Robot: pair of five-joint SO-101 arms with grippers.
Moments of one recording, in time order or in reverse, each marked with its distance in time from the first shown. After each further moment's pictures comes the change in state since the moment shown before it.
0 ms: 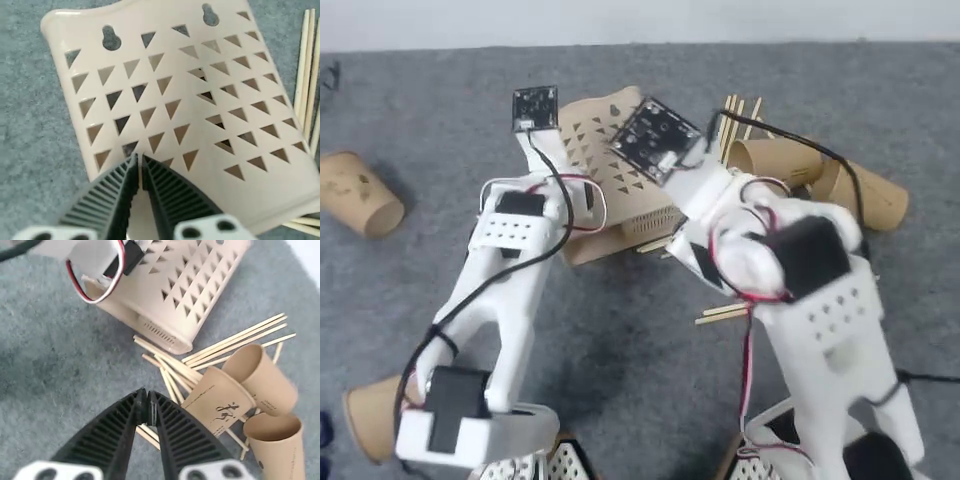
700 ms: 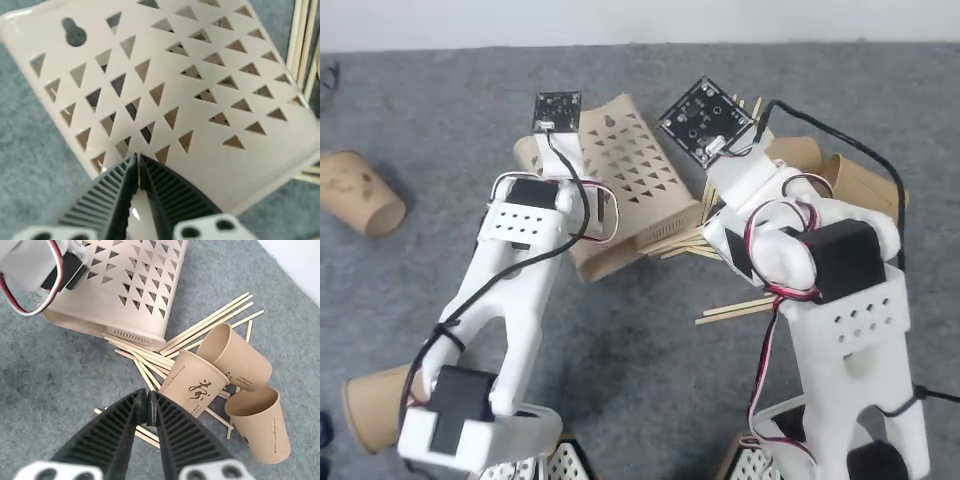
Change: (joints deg) left arm 4.3 -2.2 -4.7 20.6 -0.4; right arm 8.4 -1.5 0.3 -0.2 0.6
